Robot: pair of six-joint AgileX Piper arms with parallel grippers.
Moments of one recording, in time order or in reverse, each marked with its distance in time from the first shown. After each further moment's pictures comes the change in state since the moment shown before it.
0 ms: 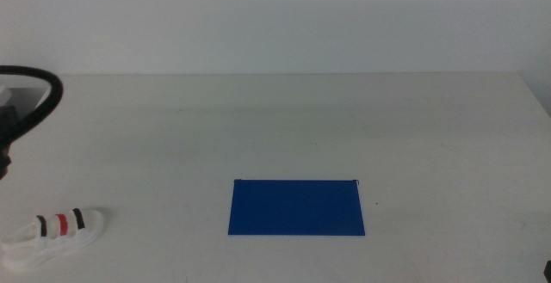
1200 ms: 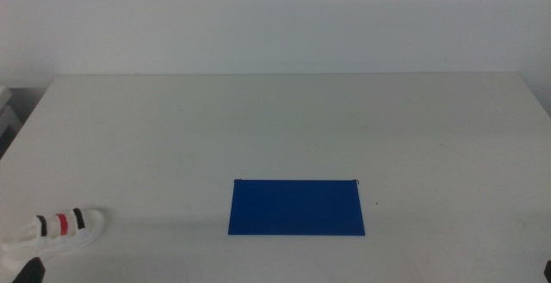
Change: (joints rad) left arm 0.000 -0.647 0.566 -0.019 0.032 0.000; right arm 0.000 0.000 0.000 0.000 0.000 0.000
